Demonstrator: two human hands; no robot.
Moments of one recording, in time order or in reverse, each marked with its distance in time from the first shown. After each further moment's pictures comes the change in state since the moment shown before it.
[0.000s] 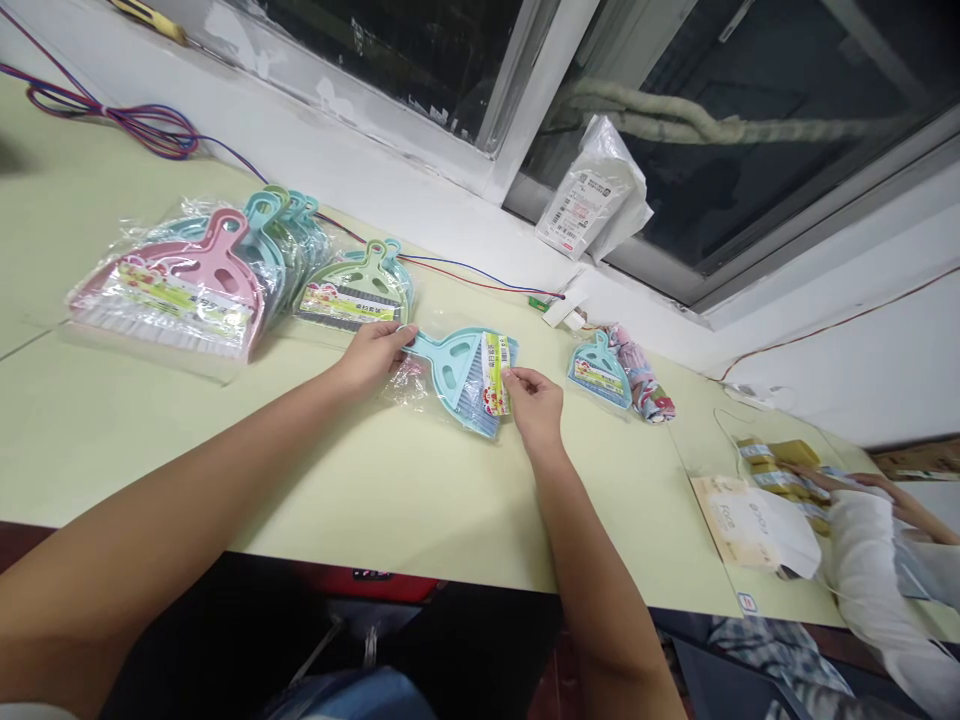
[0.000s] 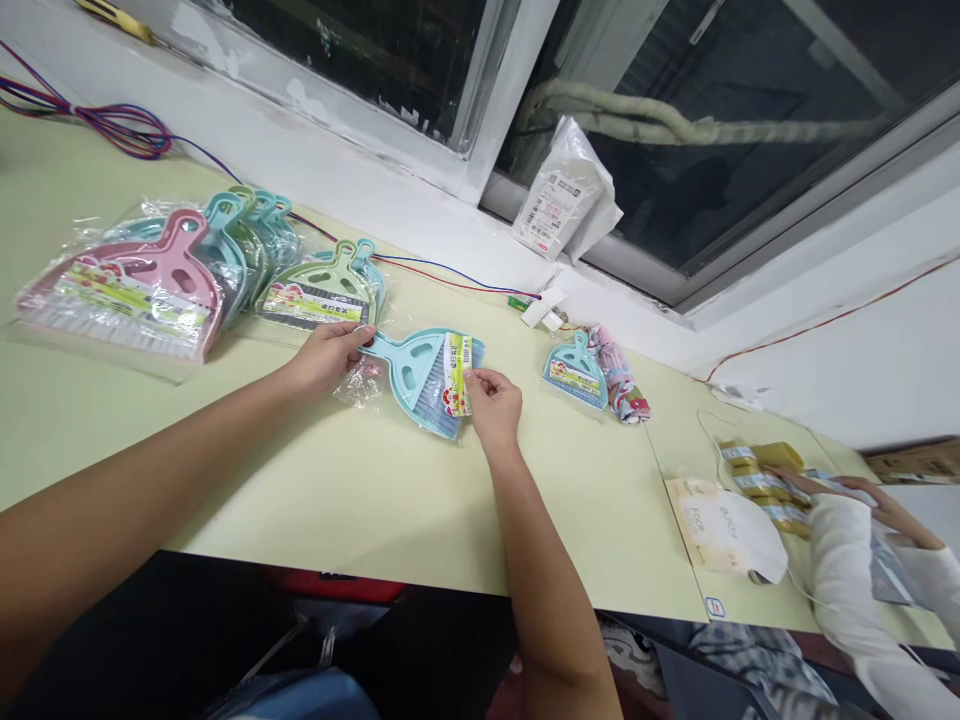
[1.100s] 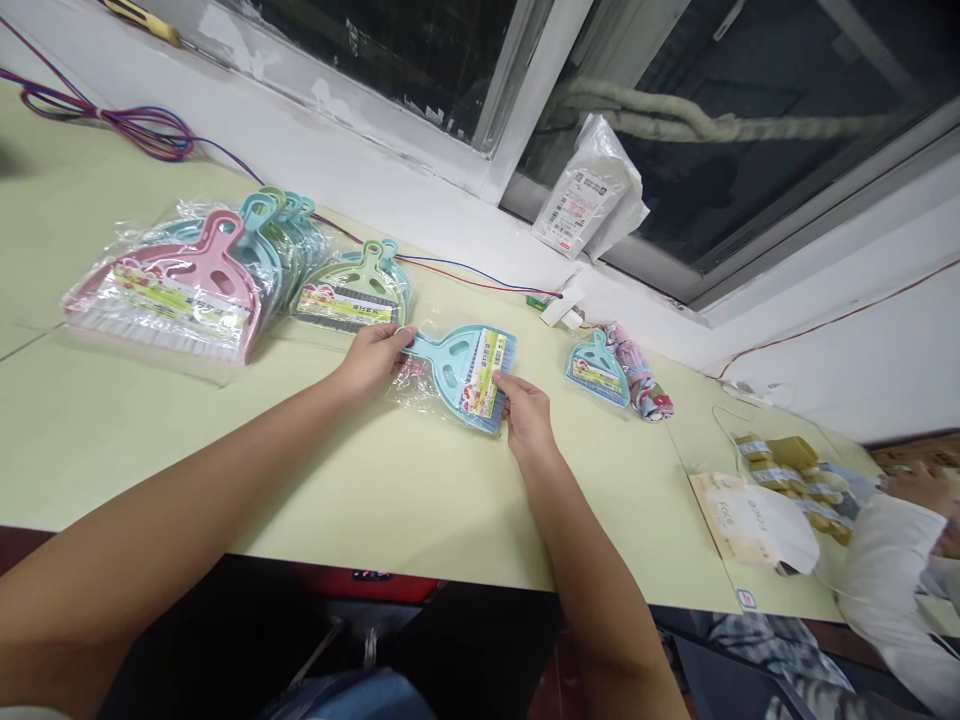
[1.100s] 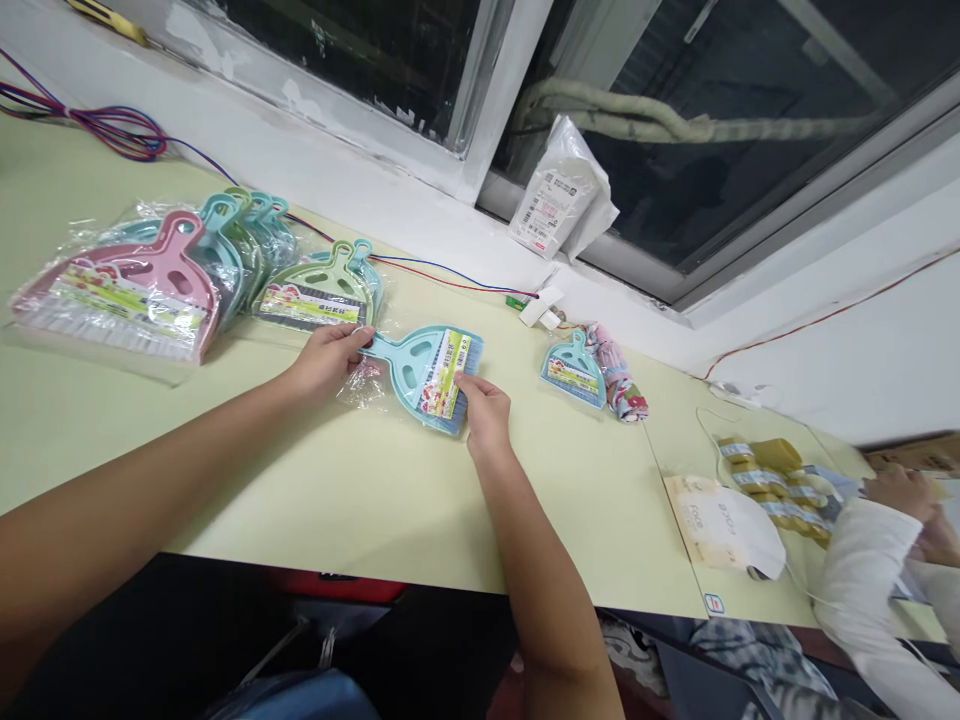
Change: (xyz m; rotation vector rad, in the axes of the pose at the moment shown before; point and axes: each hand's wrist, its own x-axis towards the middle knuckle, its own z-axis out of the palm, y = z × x) left_hand 0.001 -0.009 0.002 -0.051 0.008 0.054; right_hand -0.013 -0.008 0.015 0.394 -0.024 0.417
